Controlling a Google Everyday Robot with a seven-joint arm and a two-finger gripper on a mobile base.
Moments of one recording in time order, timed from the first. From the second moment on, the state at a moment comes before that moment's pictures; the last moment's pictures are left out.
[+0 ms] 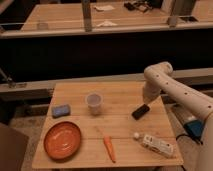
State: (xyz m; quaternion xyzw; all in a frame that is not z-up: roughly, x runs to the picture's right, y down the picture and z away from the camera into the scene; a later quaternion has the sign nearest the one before) arm 0.261 0.080 0.852 -0.30 -0.09 -0.30 0.90
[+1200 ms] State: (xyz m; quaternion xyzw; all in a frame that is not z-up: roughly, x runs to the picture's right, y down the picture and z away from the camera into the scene) arm 0.254 0.116 0.893 -0.31 -0.10 -0.31 0.89
